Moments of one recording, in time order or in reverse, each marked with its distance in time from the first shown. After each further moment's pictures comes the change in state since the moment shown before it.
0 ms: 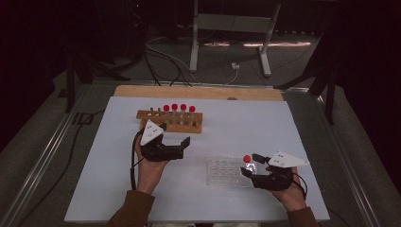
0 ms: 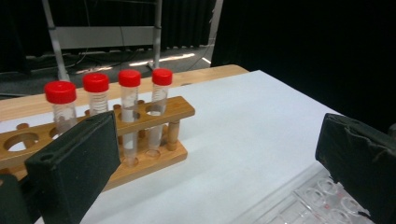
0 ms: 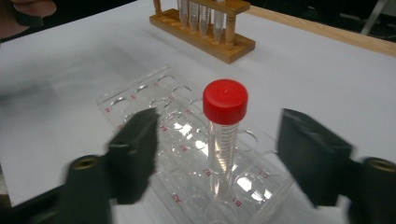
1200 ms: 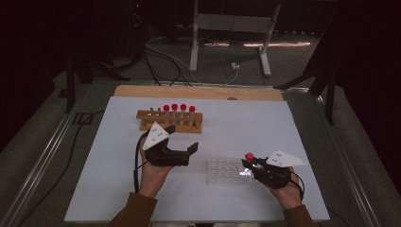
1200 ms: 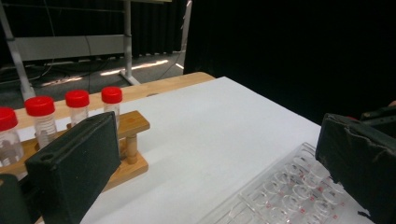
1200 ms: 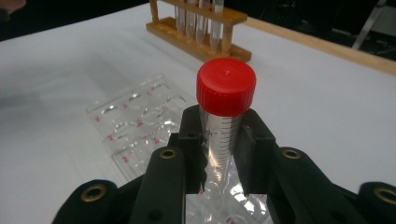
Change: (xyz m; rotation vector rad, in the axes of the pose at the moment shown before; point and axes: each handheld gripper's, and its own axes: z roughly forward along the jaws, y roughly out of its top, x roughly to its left) left arm -0.025 0.013 -0.009 -0.020 -0.110 0.032; right arm 0.000 0.003 0.005 -0.044 -0.018 -0.030
